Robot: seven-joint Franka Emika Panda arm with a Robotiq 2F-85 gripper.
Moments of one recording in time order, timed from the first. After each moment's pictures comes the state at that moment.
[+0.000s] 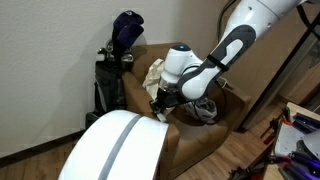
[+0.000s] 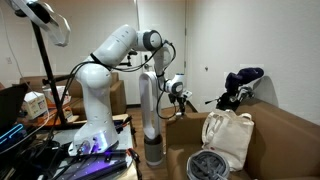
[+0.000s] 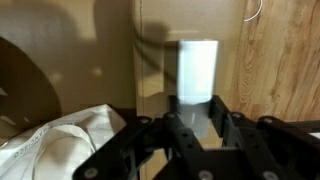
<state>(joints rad) 0.42 0.84 0.03 -1.86 -0.01 2.83 0.69</state>
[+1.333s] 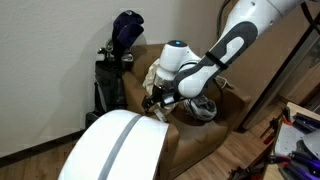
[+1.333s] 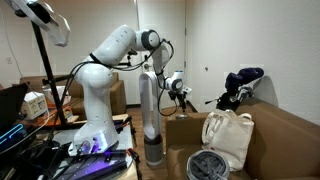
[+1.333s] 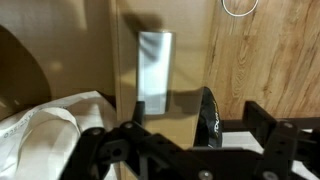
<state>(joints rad) 0.49 0.83 -0.01 -1.81 0.00 2.80 0.69</state>
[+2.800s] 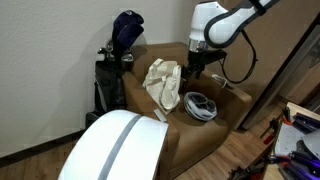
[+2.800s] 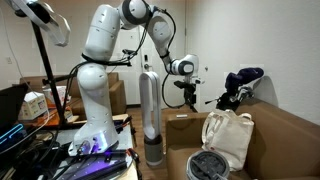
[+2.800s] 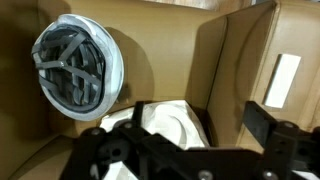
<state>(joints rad) 0.22 0.41 -0.02 -2.11 -0.05 2.45 0.36</state>
